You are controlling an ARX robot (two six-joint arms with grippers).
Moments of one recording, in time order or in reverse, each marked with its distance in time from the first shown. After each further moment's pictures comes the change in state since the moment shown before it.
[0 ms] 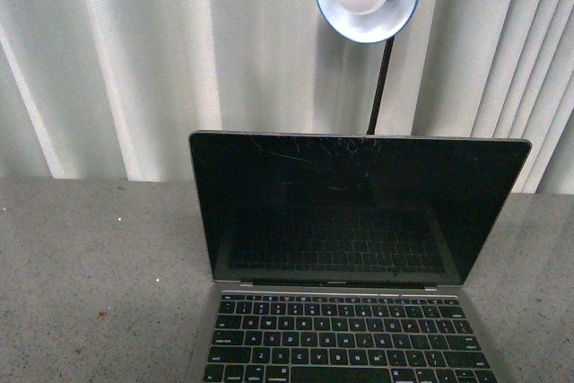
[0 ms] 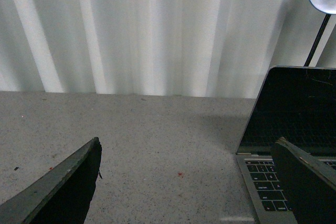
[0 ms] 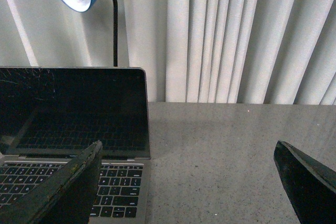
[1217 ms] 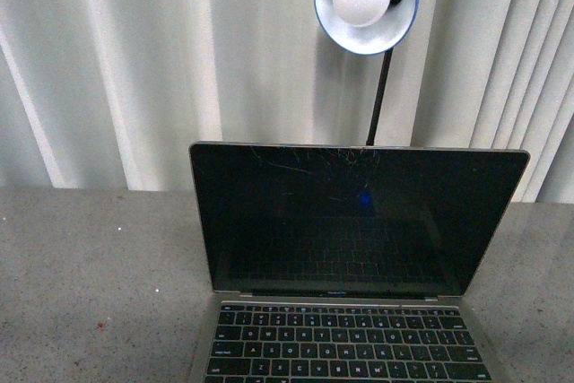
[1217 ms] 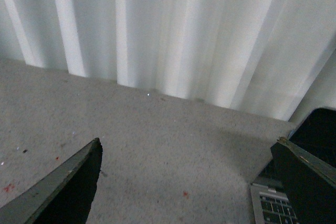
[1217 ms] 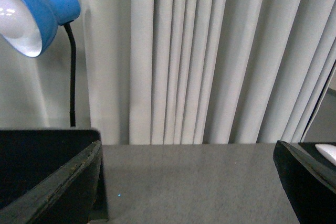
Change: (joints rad) left arm -0.181 0.779 0.164 0.576 -0.343 -0.130; right arm -0.056 0.816 0.100 0.864 0.049 -0.088
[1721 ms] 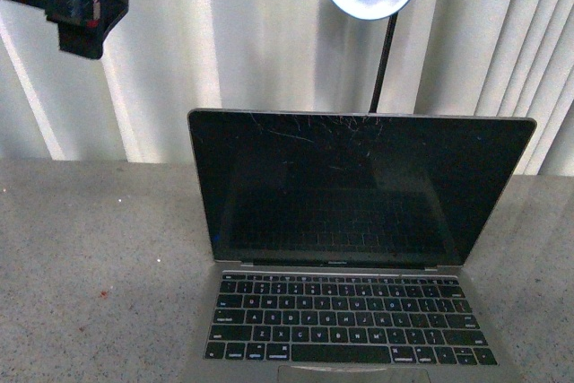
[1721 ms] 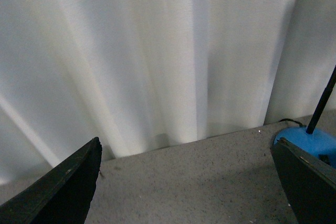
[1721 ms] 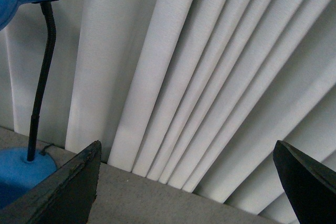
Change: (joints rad) left arm 0.098 0.752 0.675 0.030 0.467 0.366; right arm -0.165 0.675 0.721 -0.187 -0.376 -0.262
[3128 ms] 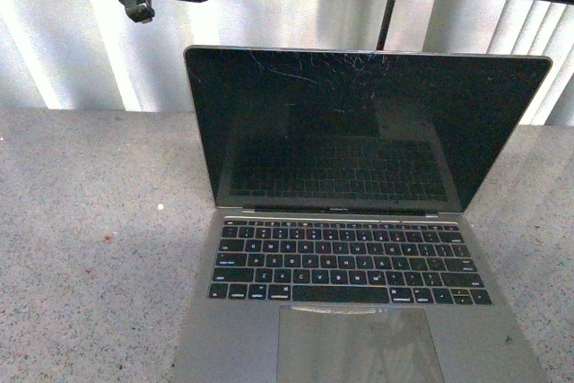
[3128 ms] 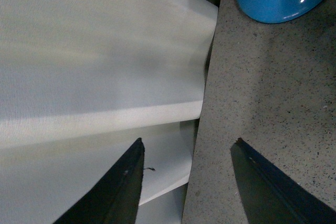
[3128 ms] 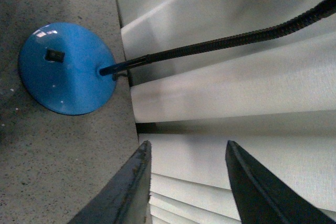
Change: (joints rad) left arm -0.131 0.373 0.748 -0.887 0.034 1.083; right arm 0.177 0.431 0.725 -0.904 -0.224 -1.034
